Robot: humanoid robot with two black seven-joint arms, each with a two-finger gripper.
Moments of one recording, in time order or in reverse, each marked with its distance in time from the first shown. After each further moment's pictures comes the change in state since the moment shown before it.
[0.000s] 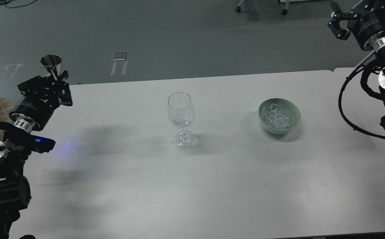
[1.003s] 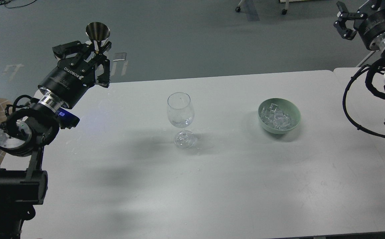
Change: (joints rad) left arm -0.002 -0.034 0.147 -0.410 0.115 0.091 0.004; right arm 0.013 0.004 0.009 0.000 0.001 -0.001 0.002
